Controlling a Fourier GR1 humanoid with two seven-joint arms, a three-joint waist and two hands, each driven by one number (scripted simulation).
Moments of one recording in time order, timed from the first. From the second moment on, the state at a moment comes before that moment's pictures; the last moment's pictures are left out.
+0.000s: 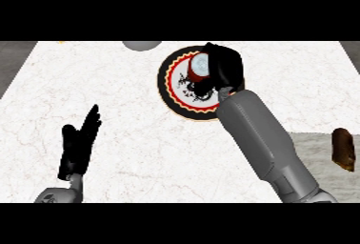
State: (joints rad) left arm -0.06 0.17 -0.08 -1.43 -0.02 0.20 0.21; right arm -0.91 -0.03 0.22 -0.85 0.93 -0.26 0.55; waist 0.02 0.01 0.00
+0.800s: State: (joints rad) left arm -0.04 0.16 -0.07 -1.45 -0.03 0.19 0.22; right arm -0.91 -0.06 0.07 -0.65 0.73 -0.06 0.18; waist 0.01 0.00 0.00
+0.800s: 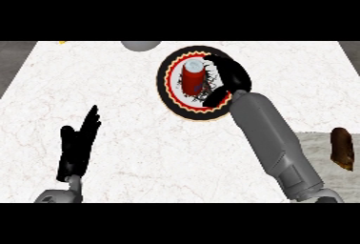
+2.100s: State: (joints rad) left arm -0.01 0.15 -0.03 -1.49 -0.04 0.14 0.22; right arm -0.71 -0.08 -0.19 -0.79 0.27 0.02 -0.29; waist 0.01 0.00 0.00
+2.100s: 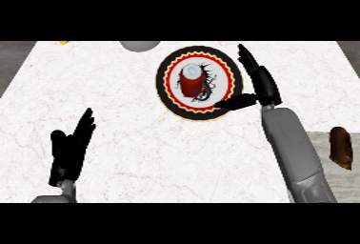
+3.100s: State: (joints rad) left arm -0.03 0.11 -0.01 -1.47 -0.08 0.13 0.22; right arm -0.69 -0.13 -0.16 -0.67 0.32 -0.13 -0.31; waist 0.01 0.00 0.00
